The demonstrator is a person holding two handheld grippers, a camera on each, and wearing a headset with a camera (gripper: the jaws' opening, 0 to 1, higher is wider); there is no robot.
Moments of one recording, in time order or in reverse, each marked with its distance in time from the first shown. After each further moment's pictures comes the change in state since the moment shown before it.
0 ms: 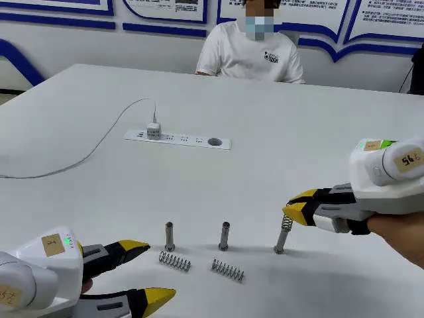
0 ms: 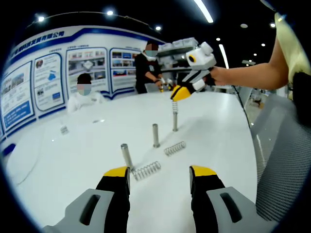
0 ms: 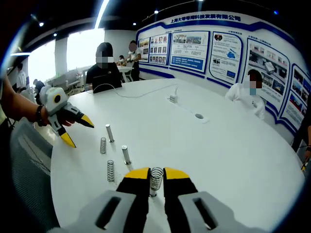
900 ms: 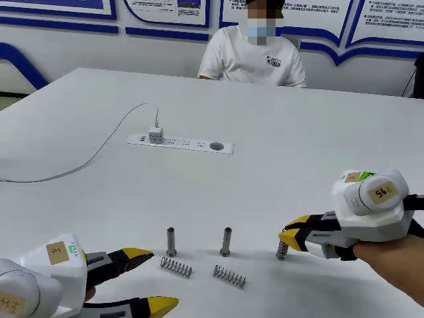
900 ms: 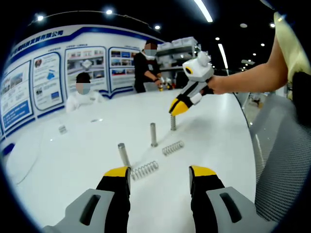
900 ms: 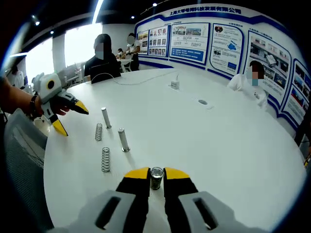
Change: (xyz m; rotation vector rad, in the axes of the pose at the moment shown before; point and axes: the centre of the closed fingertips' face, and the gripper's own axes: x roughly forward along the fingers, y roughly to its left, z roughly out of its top) left arm 0.002 -0.003 -0.001 -0.002 0.006 -0.011; right arm 0.024 0.008 -0.036 0.015 0.069 0.007
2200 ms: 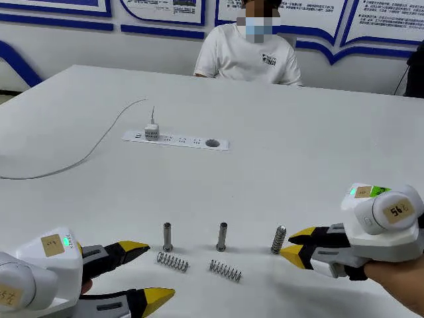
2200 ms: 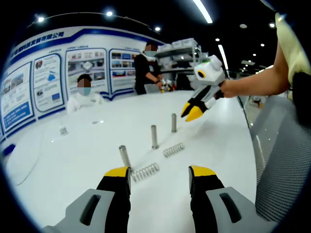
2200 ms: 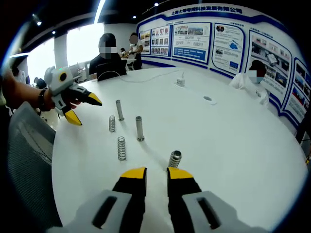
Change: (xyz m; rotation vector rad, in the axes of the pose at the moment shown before) left arm 0.000 0.000 0.004 0.007 -0.016 0.005; right arm -0.019 0.032 -0.020 -0.002 0.004 0.029
